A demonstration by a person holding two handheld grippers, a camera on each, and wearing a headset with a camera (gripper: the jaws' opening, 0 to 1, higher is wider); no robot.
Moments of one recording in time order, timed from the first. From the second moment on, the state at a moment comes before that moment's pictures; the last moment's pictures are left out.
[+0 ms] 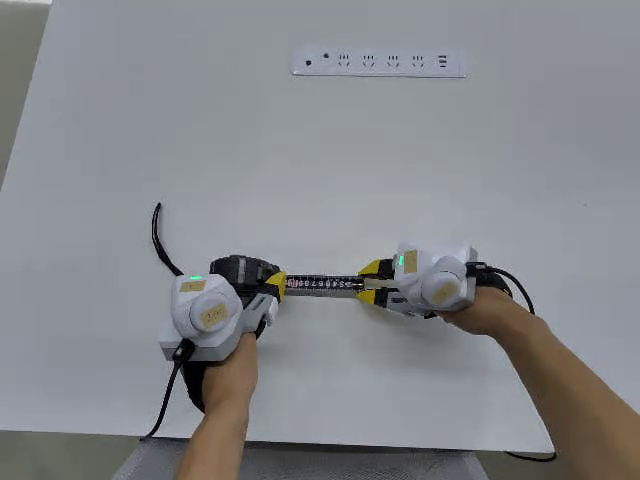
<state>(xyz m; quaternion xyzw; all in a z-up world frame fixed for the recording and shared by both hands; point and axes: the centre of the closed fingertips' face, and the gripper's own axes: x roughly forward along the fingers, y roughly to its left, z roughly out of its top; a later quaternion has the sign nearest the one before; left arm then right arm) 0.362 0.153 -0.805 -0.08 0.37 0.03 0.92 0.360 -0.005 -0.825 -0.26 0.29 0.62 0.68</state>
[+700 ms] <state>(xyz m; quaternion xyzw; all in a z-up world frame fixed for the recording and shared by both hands) 0.362 0.154 -0.805 -0.08 0.37 0.03 0.92 0.356 0.027 -0.826 -0.24 0.29 0.63 0.68</state>
